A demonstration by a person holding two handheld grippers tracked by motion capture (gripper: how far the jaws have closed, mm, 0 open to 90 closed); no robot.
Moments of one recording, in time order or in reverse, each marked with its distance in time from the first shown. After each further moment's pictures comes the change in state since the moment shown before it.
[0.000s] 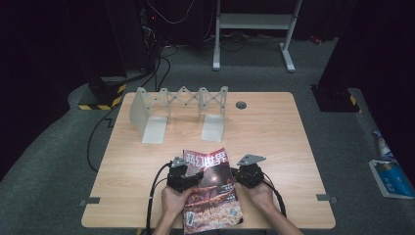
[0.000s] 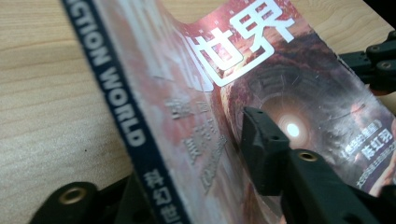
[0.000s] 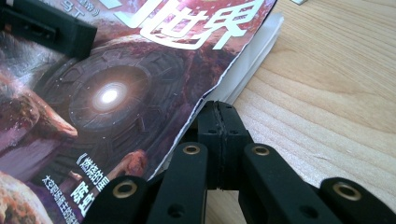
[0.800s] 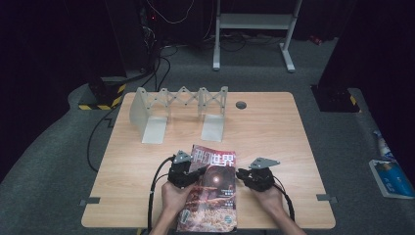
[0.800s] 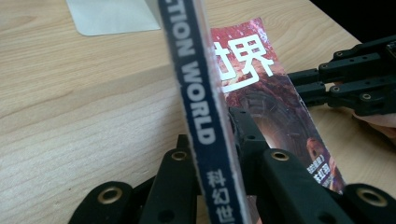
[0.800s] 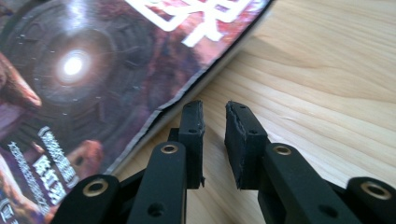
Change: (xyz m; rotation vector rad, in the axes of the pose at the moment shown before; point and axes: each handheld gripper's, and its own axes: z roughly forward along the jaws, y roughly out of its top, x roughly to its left) left arm -0.027 0.029 -0.025 -0.005 -0.035 0.108; right arm -0.016 -0.022 -0.024 -0.062 0.016 0.035
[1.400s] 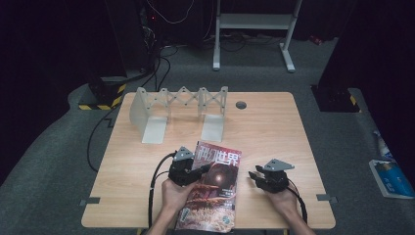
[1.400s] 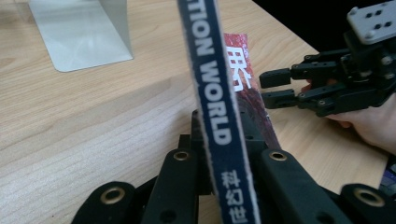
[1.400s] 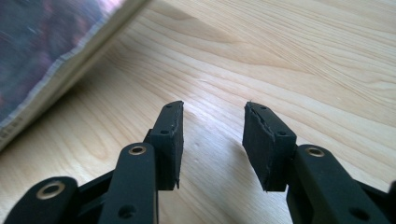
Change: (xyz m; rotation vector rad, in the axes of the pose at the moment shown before) left arm -0.017 0.022 -0.021 -0.031 -0.077 0.041; right arm -0.023 -0.020 -0.025 -0.013 -0.147 -0.026
